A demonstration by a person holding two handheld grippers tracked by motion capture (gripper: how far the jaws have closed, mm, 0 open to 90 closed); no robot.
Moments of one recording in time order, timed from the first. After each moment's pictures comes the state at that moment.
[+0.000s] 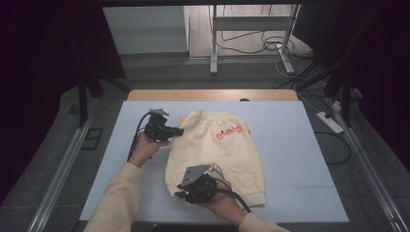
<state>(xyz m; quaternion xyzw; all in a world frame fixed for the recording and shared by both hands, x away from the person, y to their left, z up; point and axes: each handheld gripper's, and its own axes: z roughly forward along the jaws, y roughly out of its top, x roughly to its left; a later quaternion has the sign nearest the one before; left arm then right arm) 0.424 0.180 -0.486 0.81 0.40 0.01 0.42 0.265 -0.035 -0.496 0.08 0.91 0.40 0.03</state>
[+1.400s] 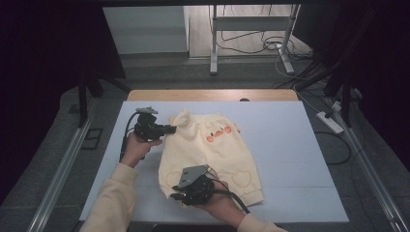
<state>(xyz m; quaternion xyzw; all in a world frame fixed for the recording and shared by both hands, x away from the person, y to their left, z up) 0.407 0.204 -0.468 0.79 0.42 0.03 0.45 0.259 -0.028 -0.486 0.06 0.91 0.42 0.02</state>
